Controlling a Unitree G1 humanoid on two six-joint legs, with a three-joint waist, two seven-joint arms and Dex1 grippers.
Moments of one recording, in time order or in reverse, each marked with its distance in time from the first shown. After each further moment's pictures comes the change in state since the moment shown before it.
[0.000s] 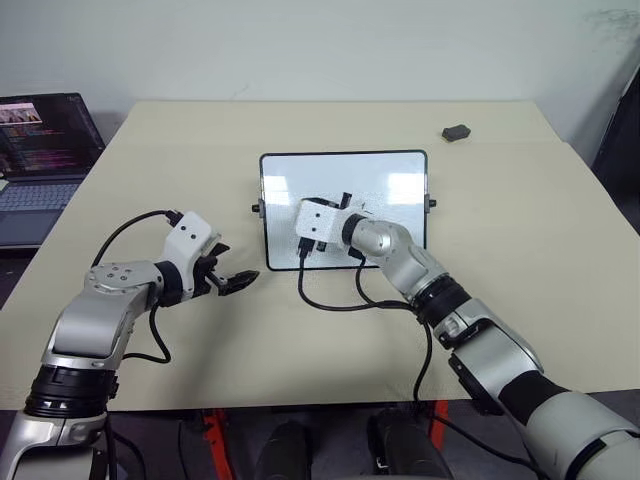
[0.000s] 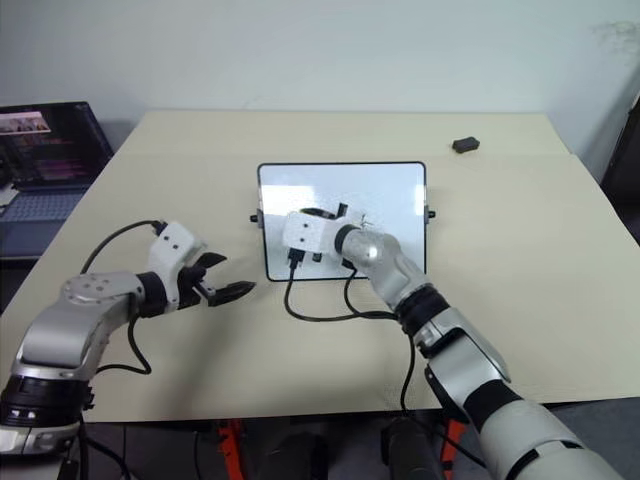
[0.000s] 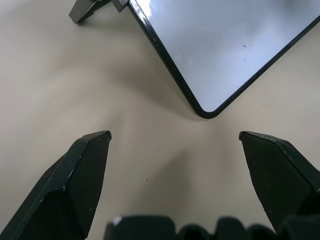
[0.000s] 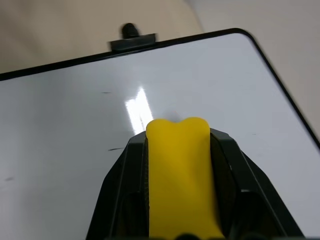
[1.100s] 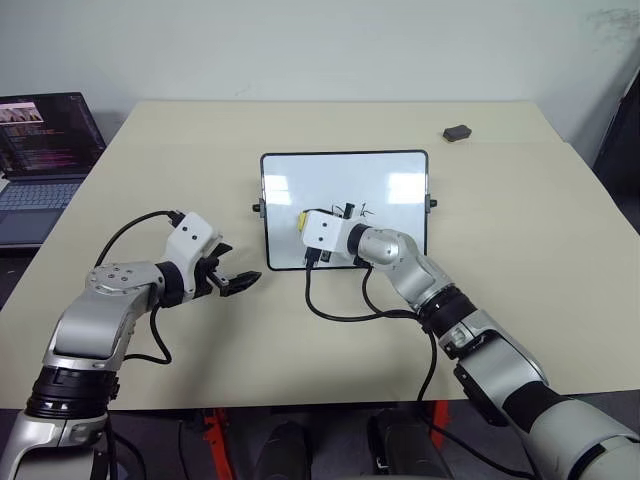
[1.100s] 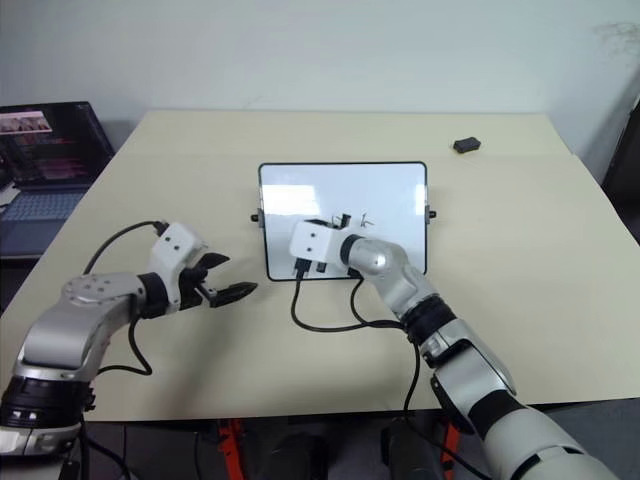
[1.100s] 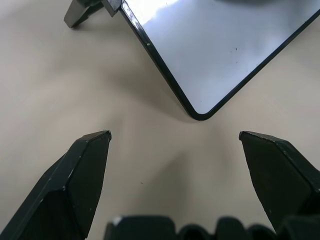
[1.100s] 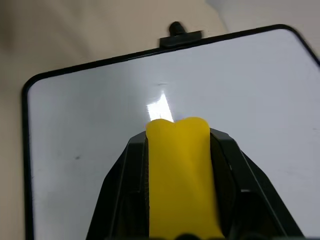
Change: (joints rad) left arm 0.012 -0.009 0.012 -0.009 -0.014 -0.013 -0.006; right arm 0.057 -0.010 -0.076 -0.077 0.073 -0.031 0.008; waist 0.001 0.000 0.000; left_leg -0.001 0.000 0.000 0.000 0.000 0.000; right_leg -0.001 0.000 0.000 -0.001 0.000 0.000
